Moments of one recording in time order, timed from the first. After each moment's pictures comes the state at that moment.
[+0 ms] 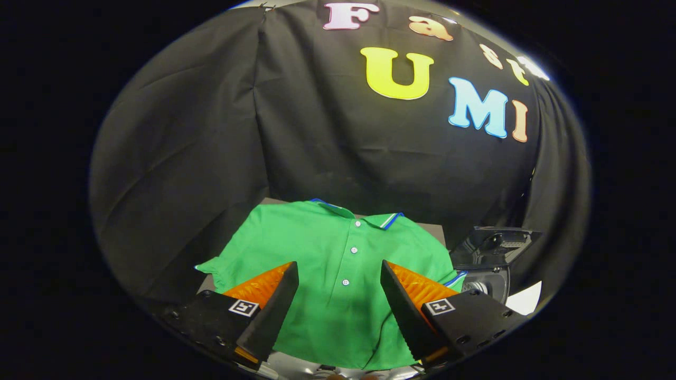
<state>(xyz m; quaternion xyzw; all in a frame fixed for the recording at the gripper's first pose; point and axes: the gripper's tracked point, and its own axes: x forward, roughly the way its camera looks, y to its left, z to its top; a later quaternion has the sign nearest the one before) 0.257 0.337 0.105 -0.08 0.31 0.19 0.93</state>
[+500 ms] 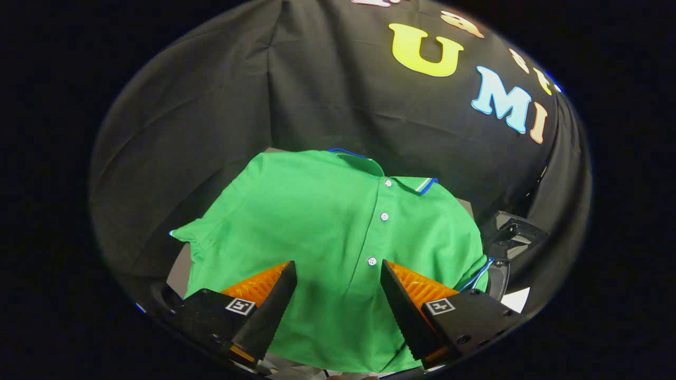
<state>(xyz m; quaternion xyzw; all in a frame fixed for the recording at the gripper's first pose) 0.249 0.360 0.037 -0.16 0.37 0.19 0.89</state>
